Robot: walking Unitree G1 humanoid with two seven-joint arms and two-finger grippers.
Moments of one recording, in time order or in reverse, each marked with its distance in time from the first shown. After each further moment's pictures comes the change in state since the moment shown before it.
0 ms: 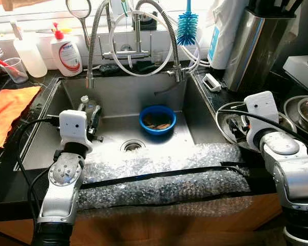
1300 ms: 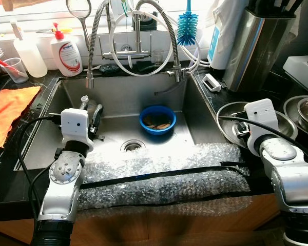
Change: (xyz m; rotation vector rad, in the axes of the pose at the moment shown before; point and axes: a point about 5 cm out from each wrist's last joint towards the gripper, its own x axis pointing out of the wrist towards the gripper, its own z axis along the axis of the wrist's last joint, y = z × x) left arm 0.003 -0.001 0.002 0.004 -0.009 -0.025; right arm 0.006 0.004 -0.015 0.005 0.025 -0.012
